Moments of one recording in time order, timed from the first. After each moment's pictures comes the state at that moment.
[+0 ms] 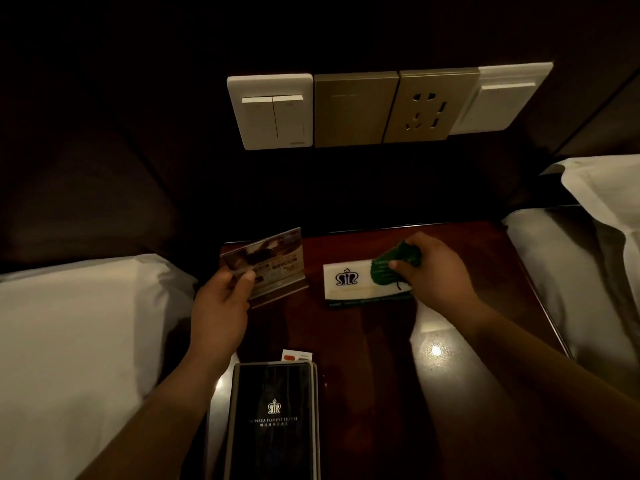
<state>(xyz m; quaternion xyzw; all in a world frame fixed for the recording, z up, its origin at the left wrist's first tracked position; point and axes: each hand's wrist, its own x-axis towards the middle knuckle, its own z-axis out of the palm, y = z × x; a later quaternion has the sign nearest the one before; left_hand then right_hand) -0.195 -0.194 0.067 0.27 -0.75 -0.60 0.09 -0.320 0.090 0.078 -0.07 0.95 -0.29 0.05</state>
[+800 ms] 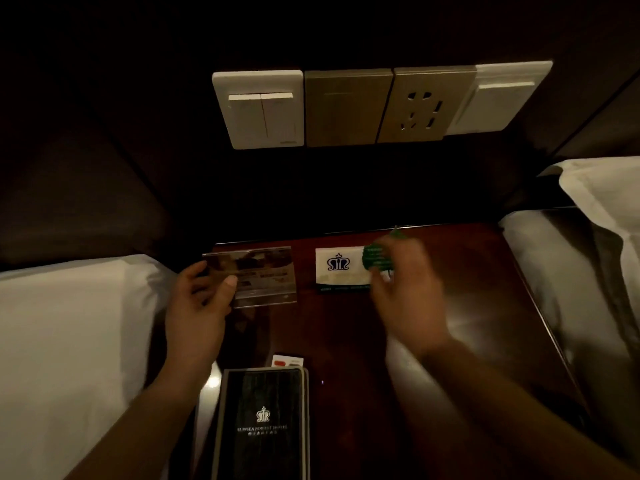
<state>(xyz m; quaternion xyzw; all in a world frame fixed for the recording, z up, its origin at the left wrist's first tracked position) -0.188 -0.202 0.062 0.31 -0.70 -0.63 0.14 -0.274 0.059 0.089 -0.13 0.93 -0.33 -0.07</state>
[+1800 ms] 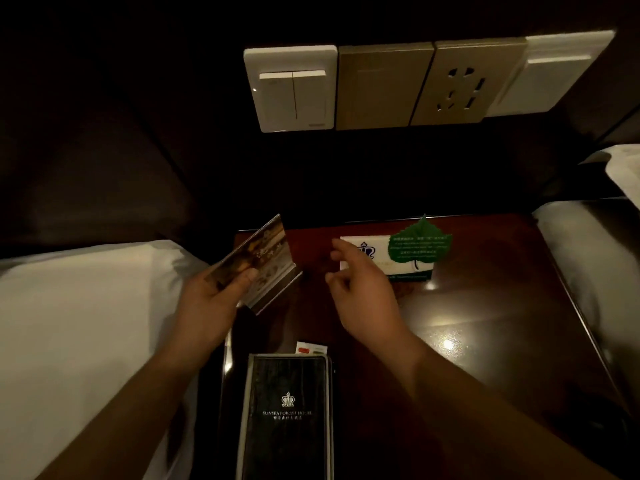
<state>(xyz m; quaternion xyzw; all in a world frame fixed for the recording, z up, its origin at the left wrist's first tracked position) -0.178 -0.216 0.093 0.25 -0.72 -0.64 0.05 -0.252 -0.021 0.071 -0.13 0.87 -0.46 0.10</state>
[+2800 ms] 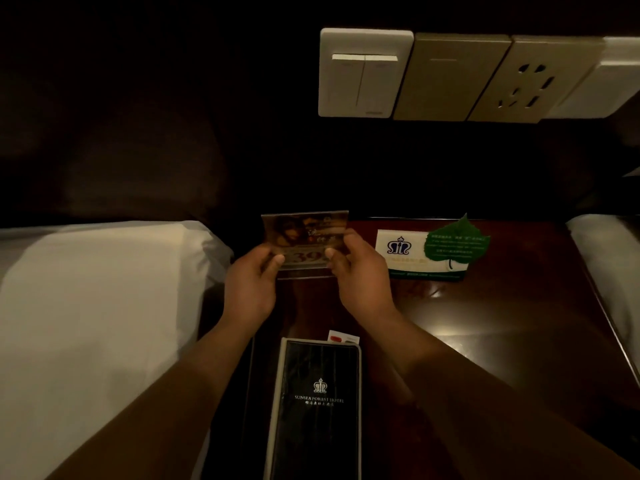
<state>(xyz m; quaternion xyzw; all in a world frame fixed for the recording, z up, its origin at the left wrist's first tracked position) -0.191 -0.237 0.027 0.22 -0.83 -0.49 0.10 -0.256 -0.074 0.047 -0.15 0.87 -0.47 0.06</state>
